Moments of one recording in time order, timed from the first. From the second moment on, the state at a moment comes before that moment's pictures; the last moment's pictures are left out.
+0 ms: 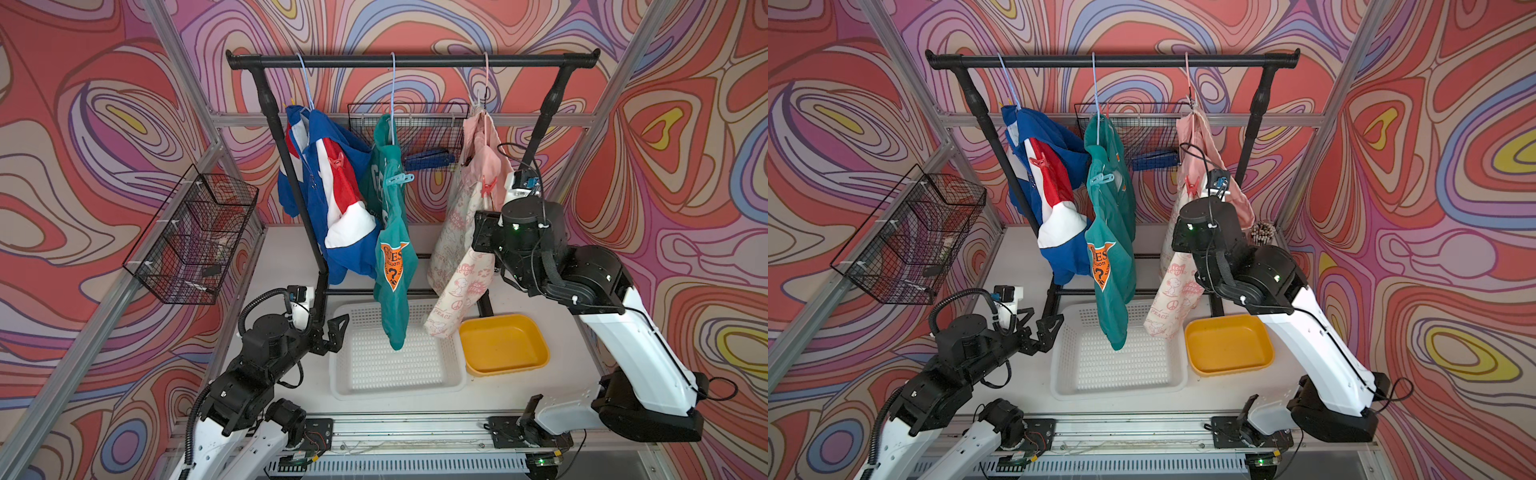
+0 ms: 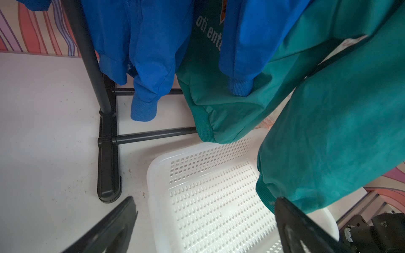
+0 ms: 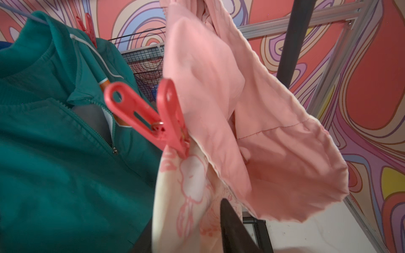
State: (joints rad) left arm -0.45 0.49 0.79 -0.69 0.05 -0.34; right arm 0.83 1.41 2.06 -1.06 0.74 0.46
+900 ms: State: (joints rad) left arm -0.45 0.61 0.81 -0.70 0.14 -0.35; right arm 0.71 1.33 1.84 -0.77 0.59 0.20
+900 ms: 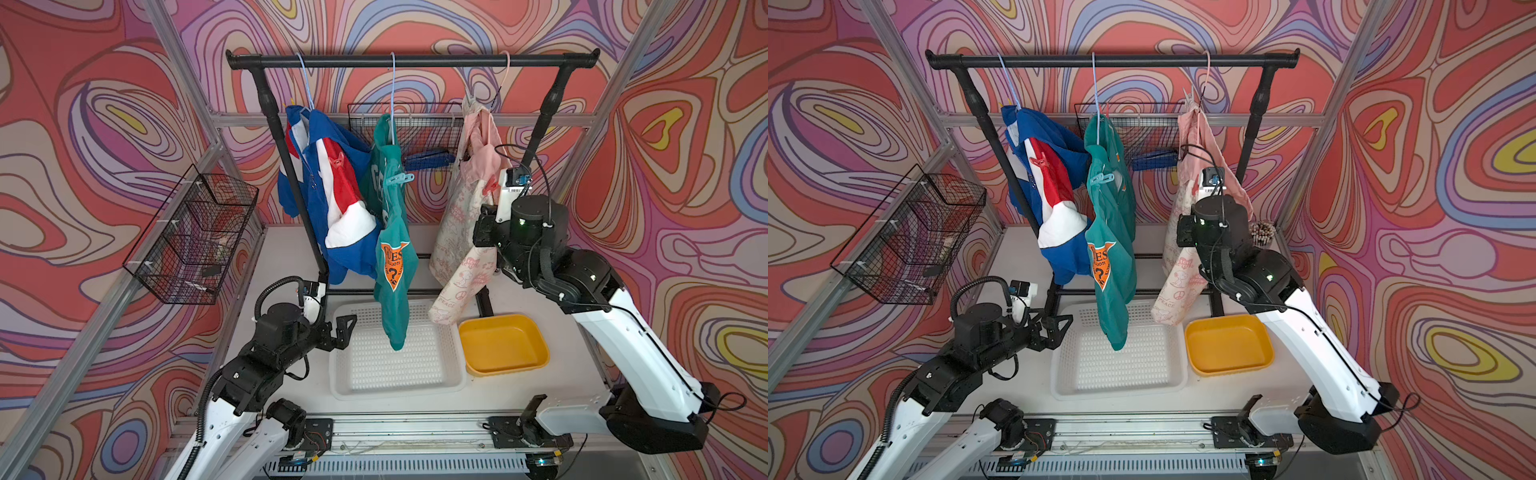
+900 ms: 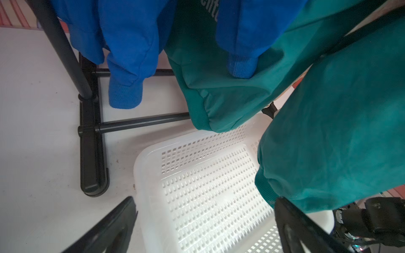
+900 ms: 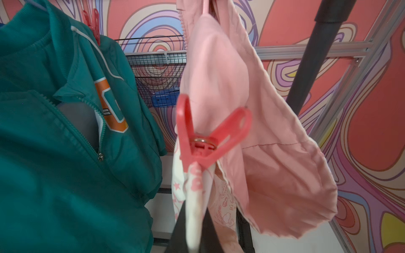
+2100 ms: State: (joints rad) left arm -1.03 1.03 1.01 -0.48 -0.16 -0.37; right arm 0.71 1.26 1.88 -0.67 0.39 0.08
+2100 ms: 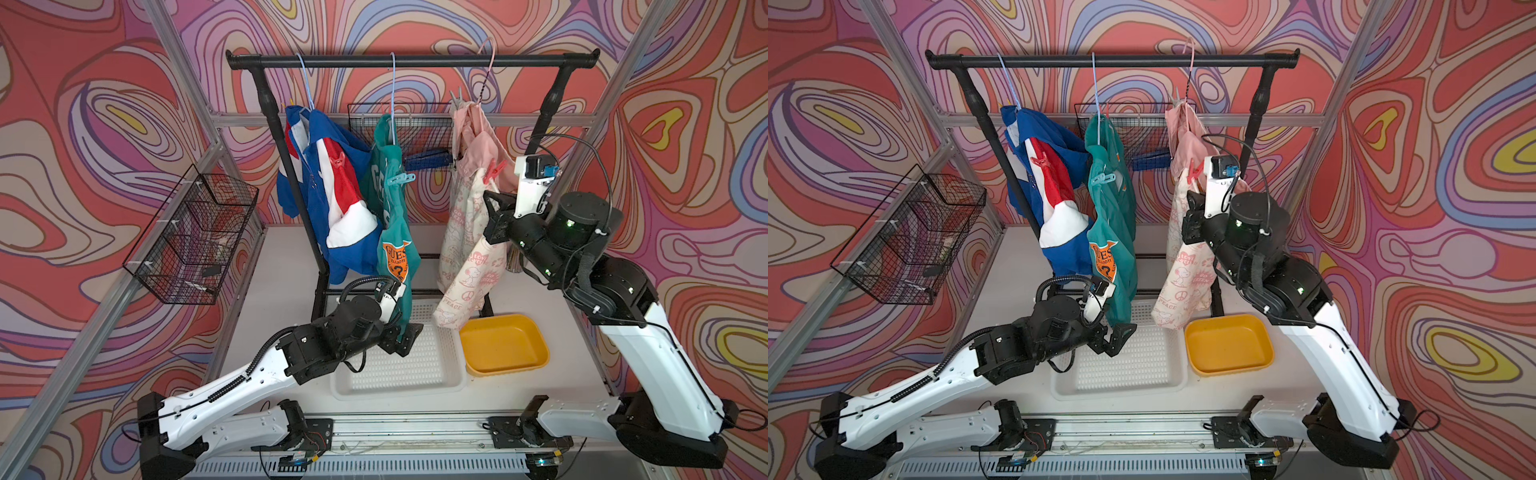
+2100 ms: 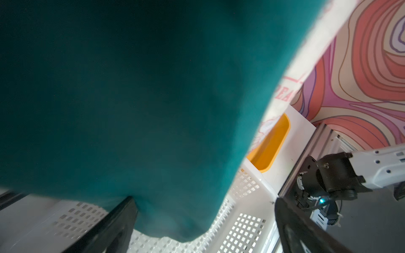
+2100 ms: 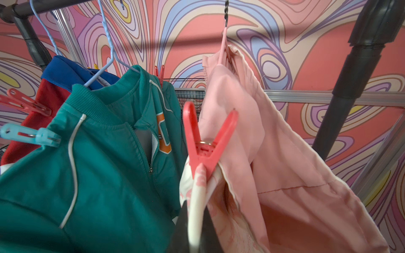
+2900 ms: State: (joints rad) left arm -0.89 1.23 1.14 -0.46 -0.25 -0.41; right arm 0.71 1.20 1.97 -0.72 0.27 0.08
